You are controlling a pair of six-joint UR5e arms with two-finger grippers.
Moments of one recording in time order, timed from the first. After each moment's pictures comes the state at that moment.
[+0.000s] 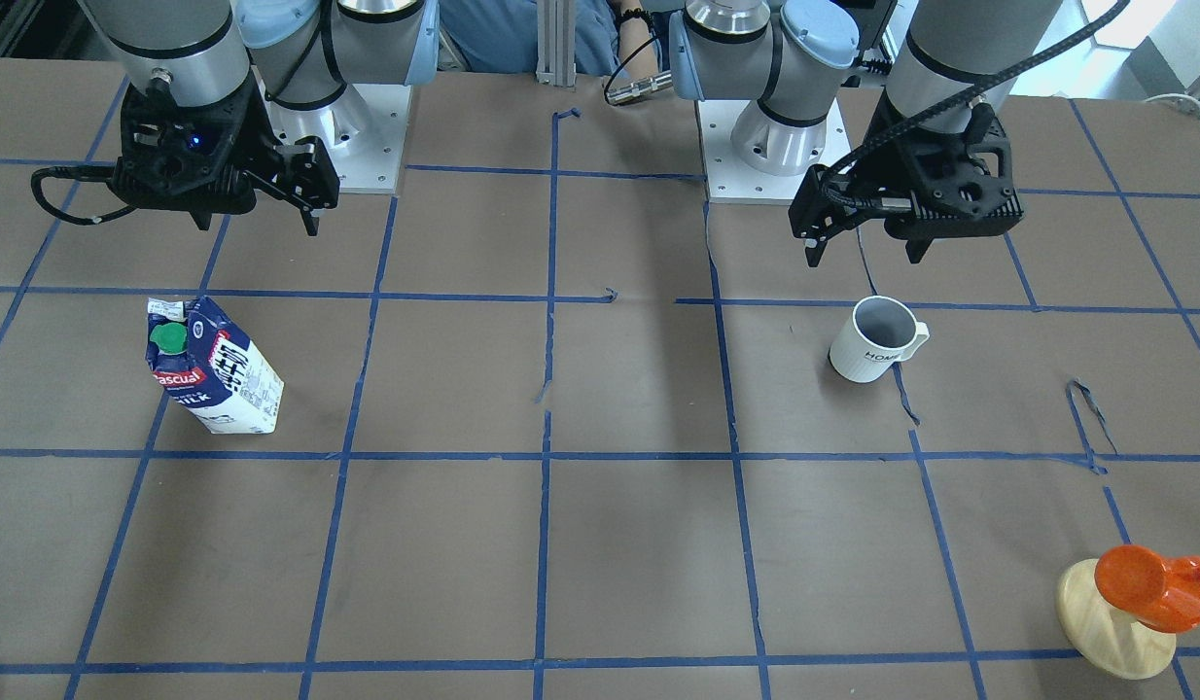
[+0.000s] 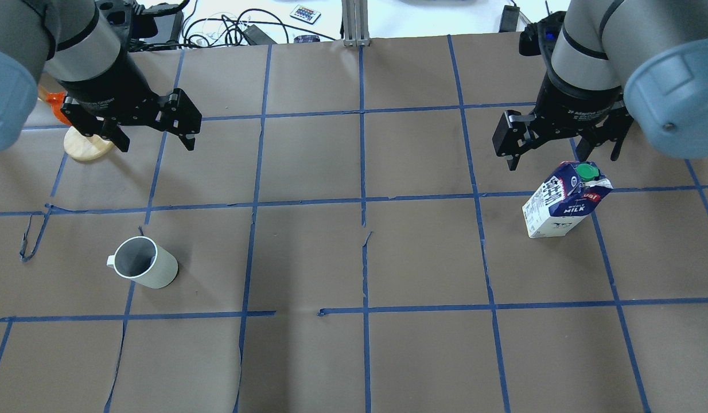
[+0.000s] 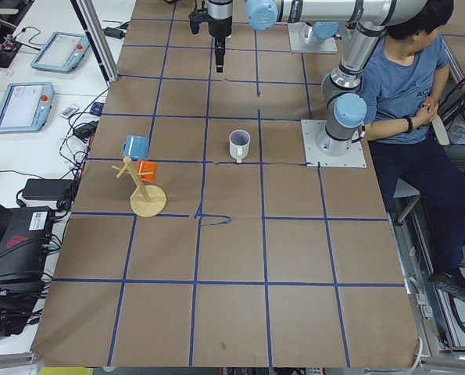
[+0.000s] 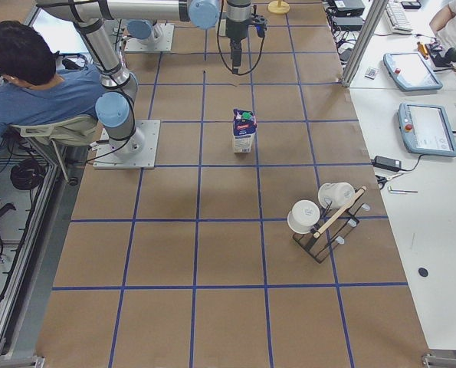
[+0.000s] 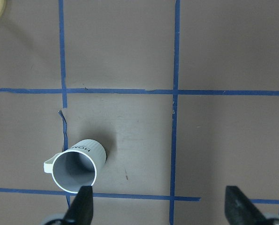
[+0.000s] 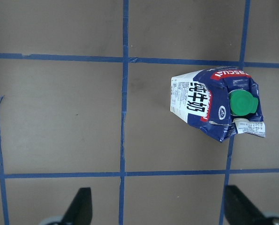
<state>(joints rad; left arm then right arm) -1.52 -1.54 -1.64 -1.54 1.66 0.02 1.59 -1.63 1.67 -1.56 -1.68 -0.02</state>
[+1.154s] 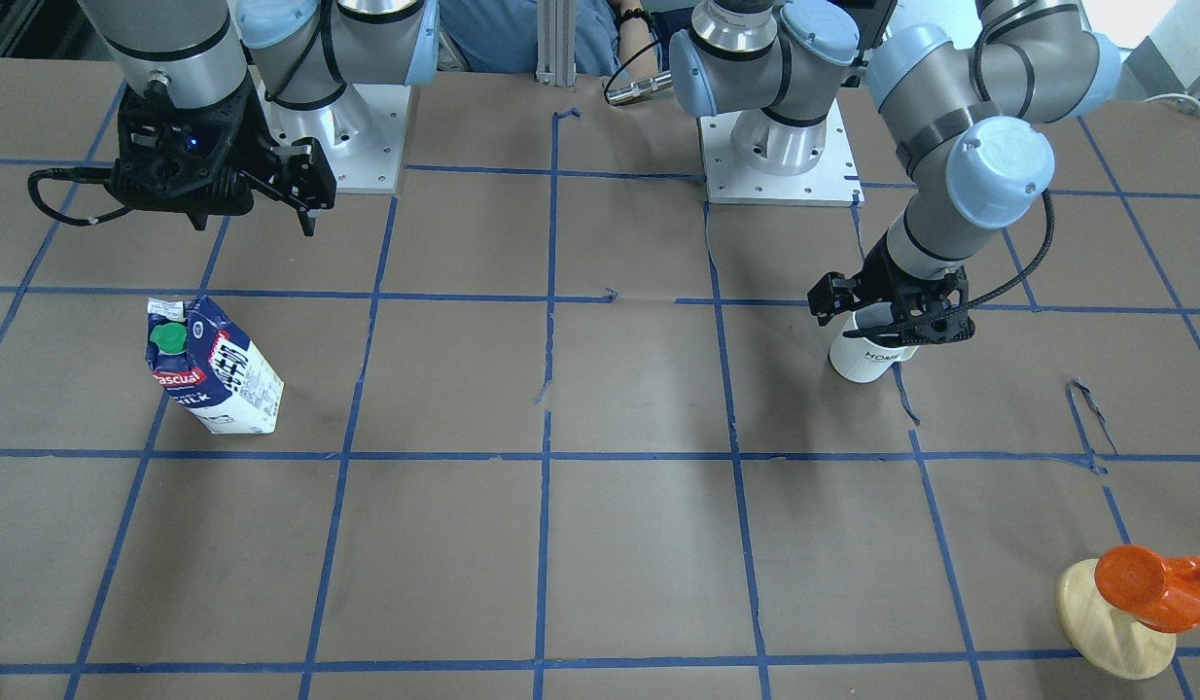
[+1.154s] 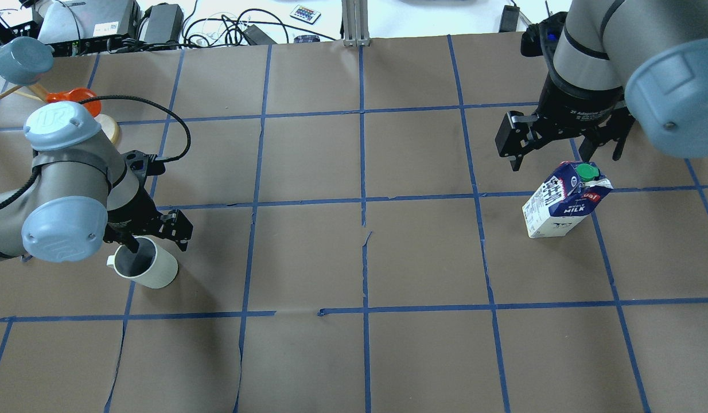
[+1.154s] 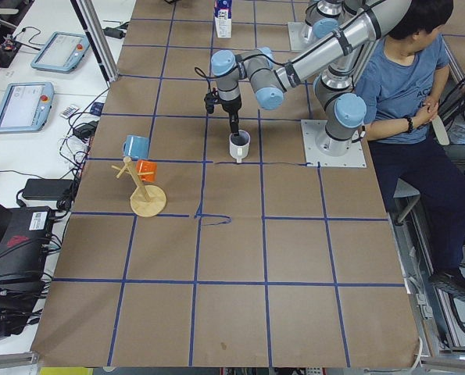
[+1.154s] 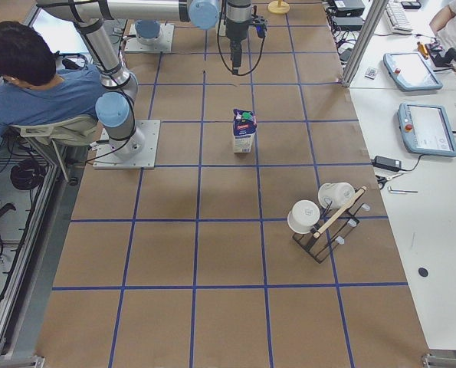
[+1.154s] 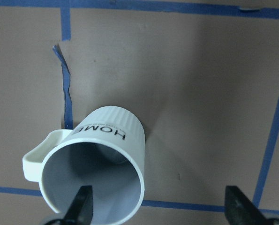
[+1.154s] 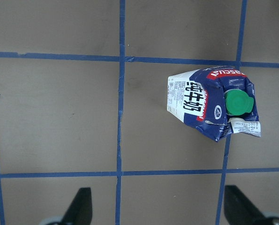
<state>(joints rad) -1.30 -1.65 -2.11 -1.13 1.67 0.24 1.59 -1.63 1.67 -1.56 -1.68 -0.02</state>
